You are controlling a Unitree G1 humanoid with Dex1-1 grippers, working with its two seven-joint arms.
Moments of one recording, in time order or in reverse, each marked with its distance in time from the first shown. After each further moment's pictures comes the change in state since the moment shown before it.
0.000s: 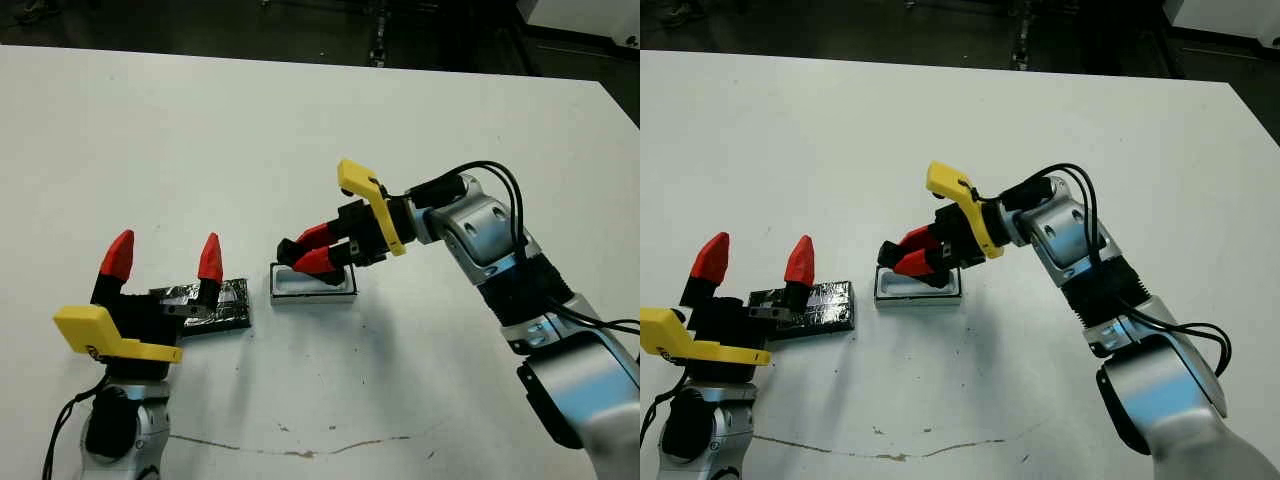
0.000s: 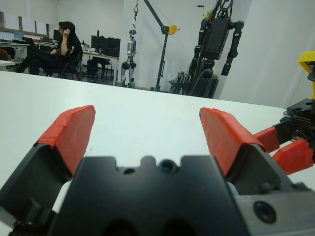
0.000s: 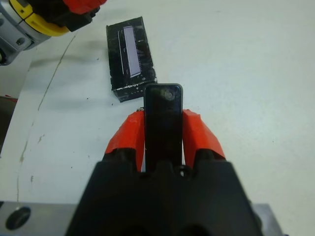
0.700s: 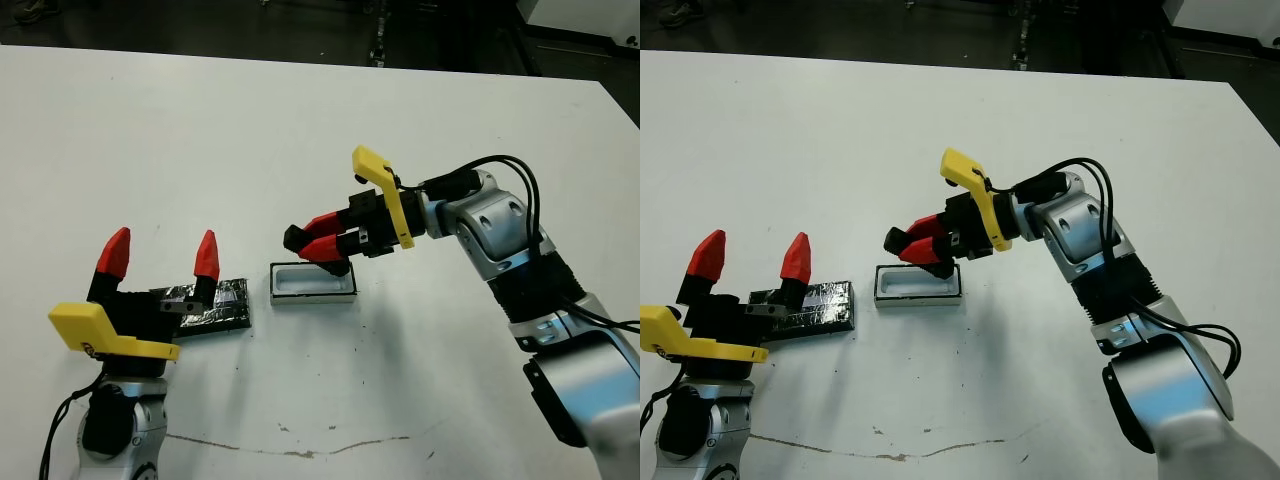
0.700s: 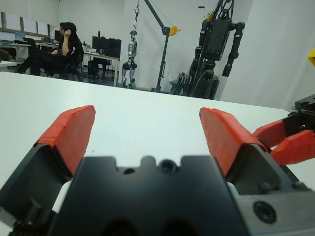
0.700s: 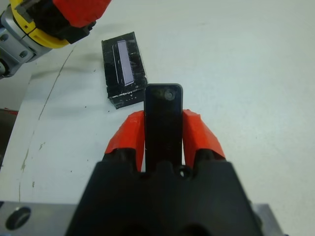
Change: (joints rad) left arm -0.011 0.005 0.013 0.000 -0.006 0.007 -0.001; right arm -0.001 -0.017 -0.043 0.001 0.038 0.027 -0.016
